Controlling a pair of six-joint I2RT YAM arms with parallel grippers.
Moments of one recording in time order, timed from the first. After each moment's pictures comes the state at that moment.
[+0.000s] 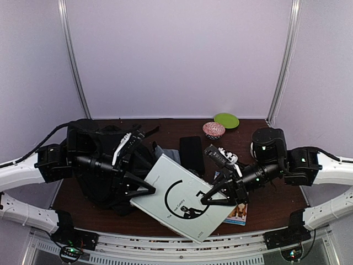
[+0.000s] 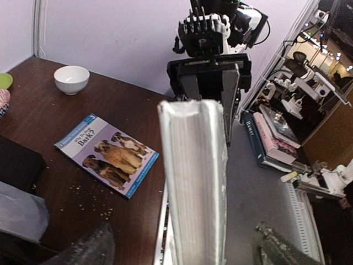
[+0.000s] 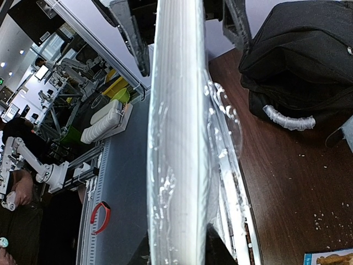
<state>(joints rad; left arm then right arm) -1.03 1.00 0.89 -0.24 0.57 -0.19 1.13 1.04 0.89 -0.27 -0.59 0.36</state>
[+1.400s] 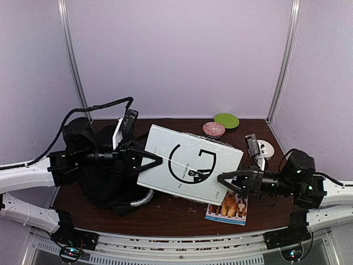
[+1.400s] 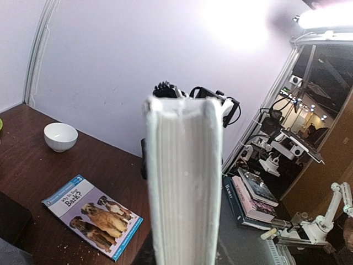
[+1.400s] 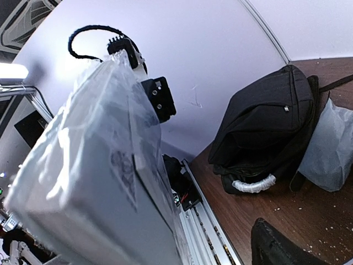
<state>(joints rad) -0.98 1.04 0.78 0.31 0.63 -0.47 1.13 0.72 0.46 0.30 -0.19 0.73</state>
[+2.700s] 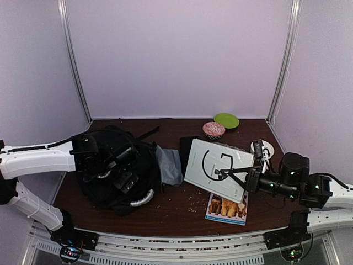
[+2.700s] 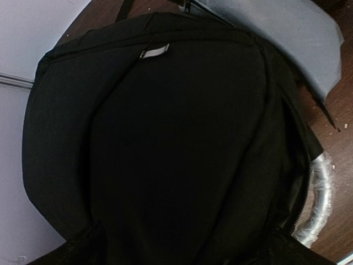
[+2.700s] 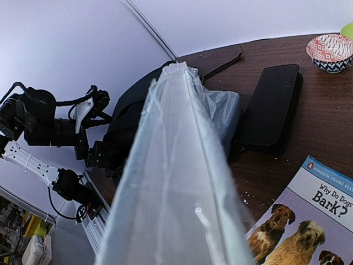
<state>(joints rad) -1.03 1.32 1.04 -0.92 -0.51 -0.29 1.05 0.62 0.46 -0.08 0.15 0.68</state>
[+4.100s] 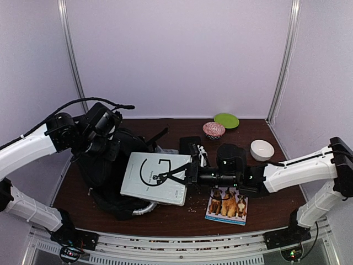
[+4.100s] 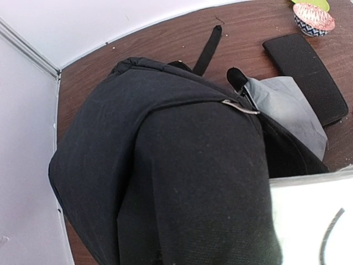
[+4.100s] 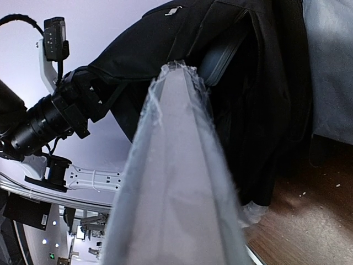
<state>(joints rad) -0.88 1.24 1.24 -0.96 -0.51 -0.38 1.10 1.49 0.78 0.50 -0.22 1.17</state>
